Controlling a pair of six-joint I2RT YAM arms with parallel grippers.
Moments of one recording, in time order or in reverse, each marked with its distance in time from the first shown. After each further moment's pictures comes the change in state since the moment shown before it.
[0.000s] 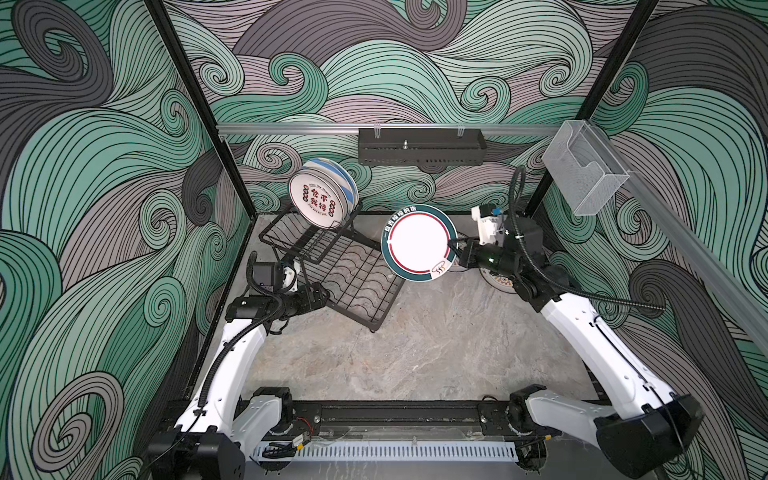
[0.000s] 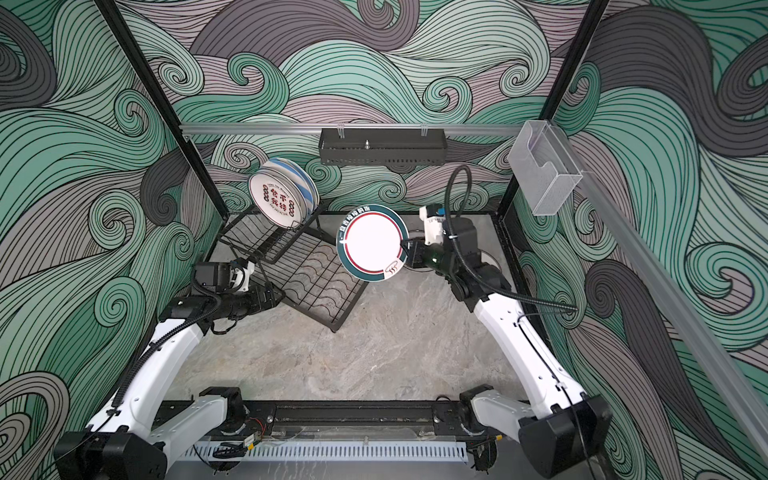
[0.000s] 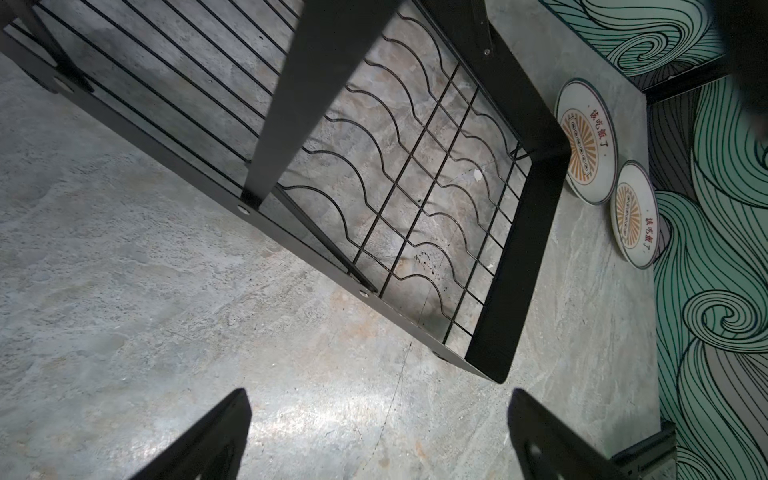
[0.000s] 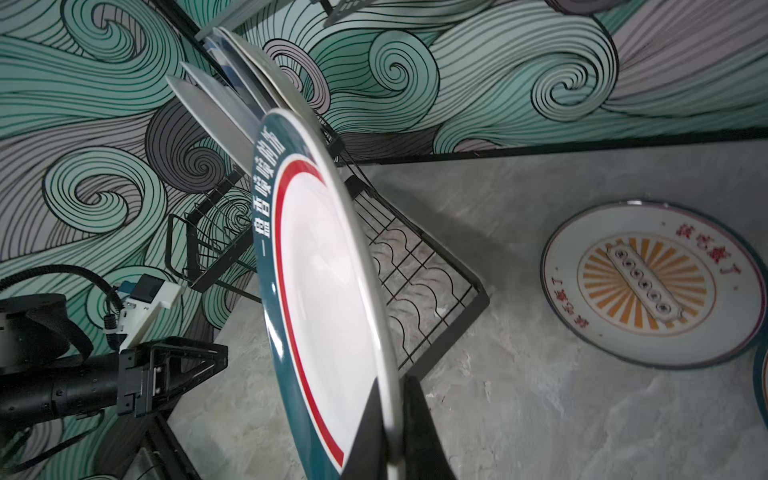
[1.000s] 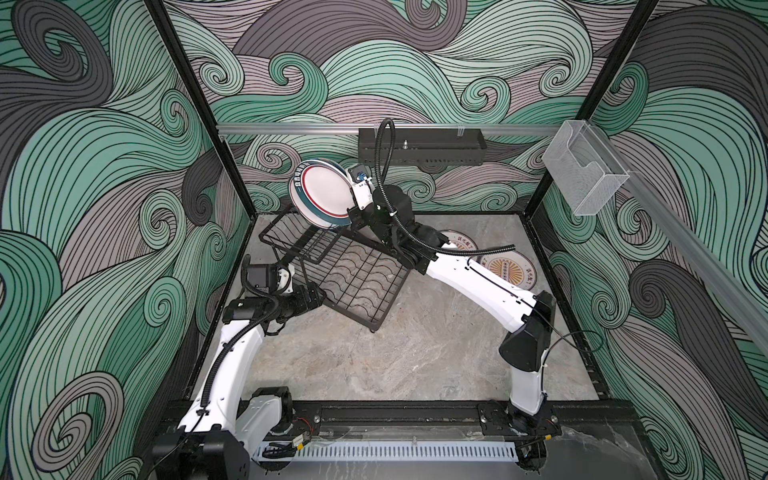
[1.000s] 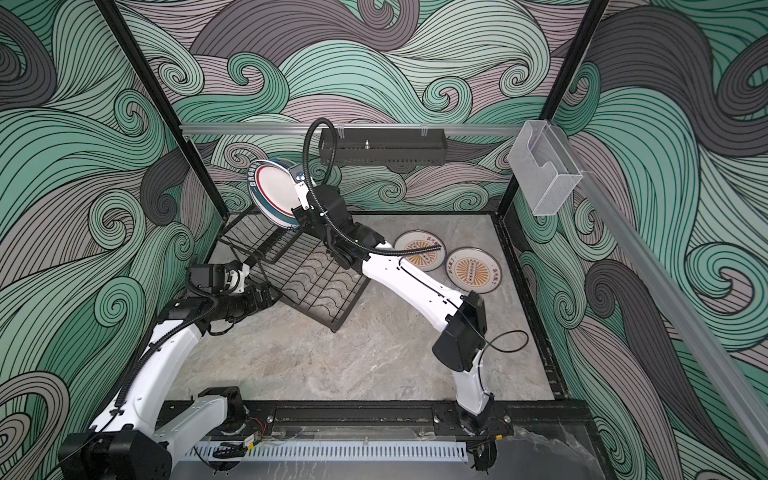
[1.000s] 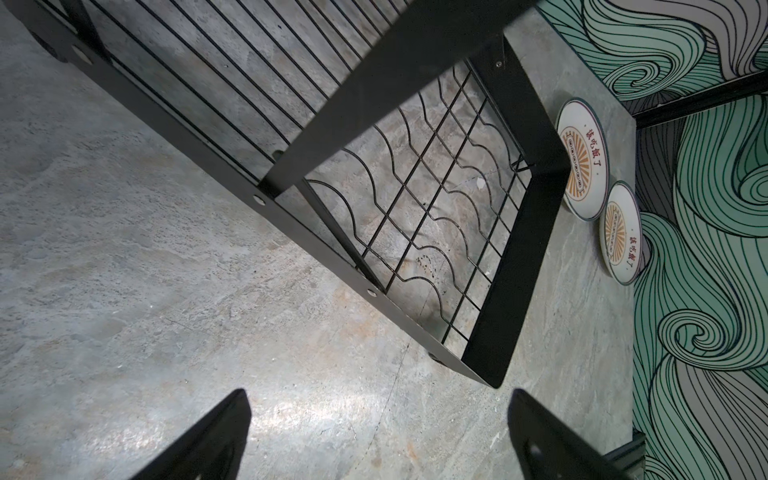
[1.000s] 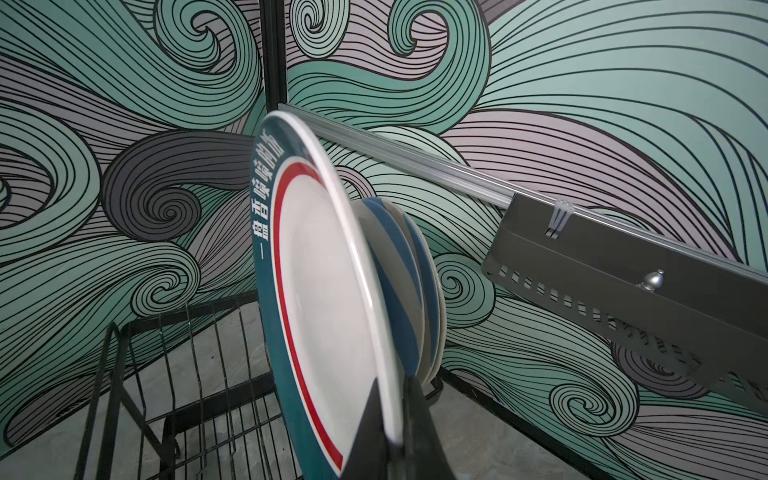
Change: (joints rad) left arm 0.053 -0.005 -0.021 0.004 0.042 -0.021; right arm 0.496 0.748 0.830 0.258 0.653 -0.500
